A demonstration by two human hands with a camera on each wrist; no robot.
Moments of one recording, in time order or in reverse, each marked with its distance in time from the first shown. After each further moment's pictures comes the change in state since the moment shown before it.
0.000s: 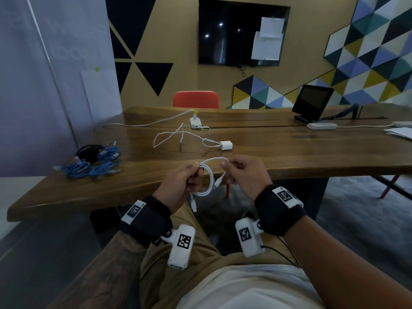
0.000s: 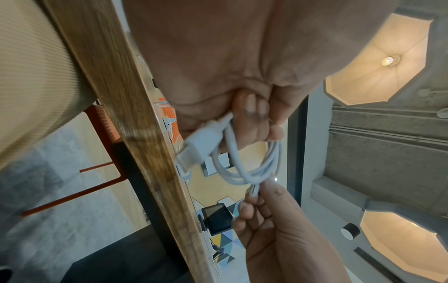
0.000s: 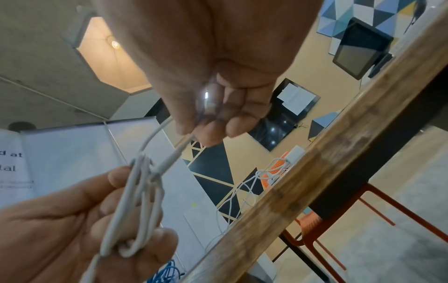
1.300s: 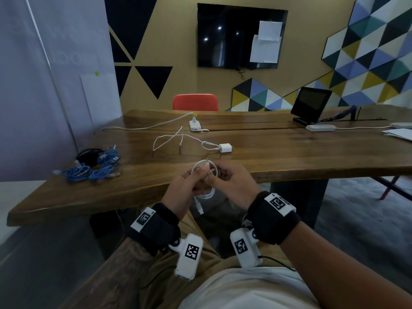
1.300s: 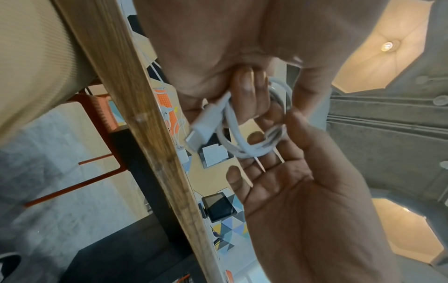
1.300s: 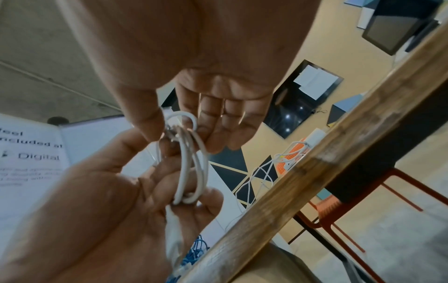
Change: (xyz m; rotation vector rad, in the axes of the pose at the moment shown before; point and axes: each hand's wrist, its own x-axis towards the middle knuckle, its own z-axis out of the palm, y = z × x) left_hand -0.013 -0.003 0.020 0.043 0.009 0.150; right_hand -0.010 -0.011 0.020 0.087 -0.222 -0.196
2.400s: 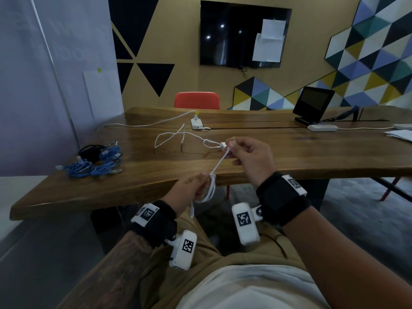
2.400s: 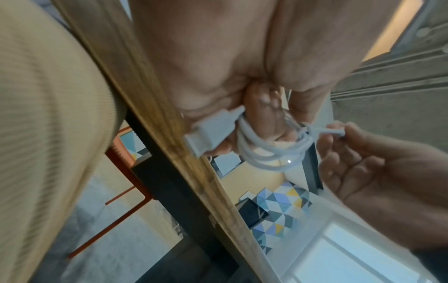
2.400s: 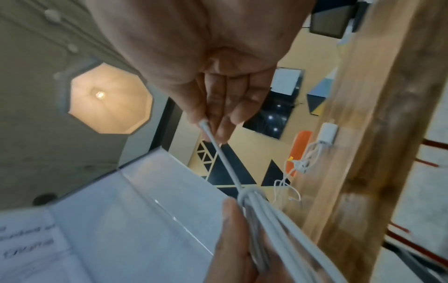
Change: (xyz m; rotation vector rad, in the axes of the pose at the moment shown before) left_hand 0.016 -0.028 -0.027 0.207 -0.132 -0.079; right_hand 0.017 -0.023 -0.027 0.159 0.372 0.096
